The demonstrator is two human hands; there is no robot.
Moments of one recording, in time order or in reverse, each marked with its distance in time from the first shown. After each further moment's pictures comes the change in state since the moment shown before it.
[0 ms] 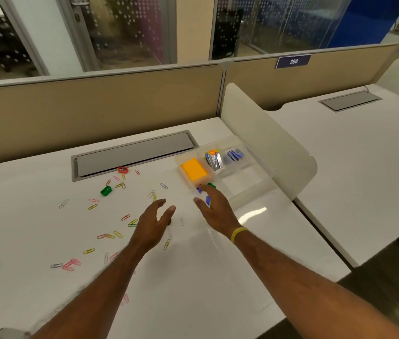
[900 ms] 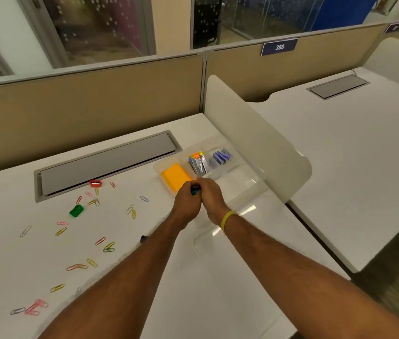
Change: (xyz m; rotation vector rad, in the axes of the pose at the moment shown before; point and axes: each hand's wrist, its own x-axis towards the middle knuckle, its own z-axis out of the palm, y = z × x) left_hand 0.097 0.106 0.092 -0.343 -0.118 -0.012; right_hand 0.087 0.014 -0.015 0.680 0.187 0.518
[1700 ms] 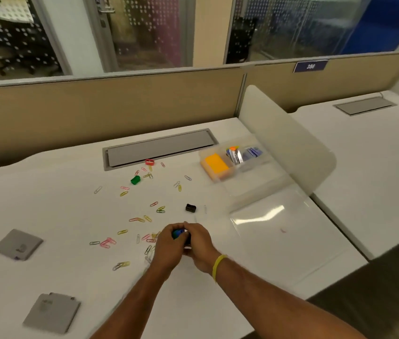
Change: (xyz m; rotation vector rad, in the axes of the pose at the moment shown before) left_hand -0.211 -0.091 -0.121 -0.096 0.247 -0.190; right_hand -0.207 0.107 0.090 0.095 -0.296 0.269
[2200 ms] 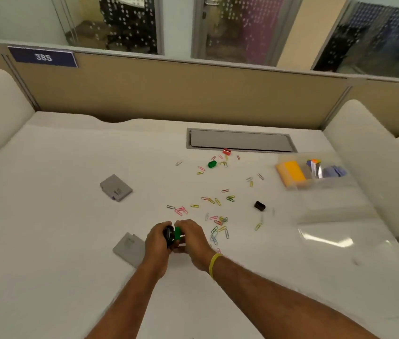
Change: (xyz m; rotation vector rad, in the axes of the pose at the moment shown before) left_hand -0.040 -0.067 -0.164 -0.744 0.412 -0.310; right_hand -0.024 0.078 0.155 -0.378 -0.302 0.014
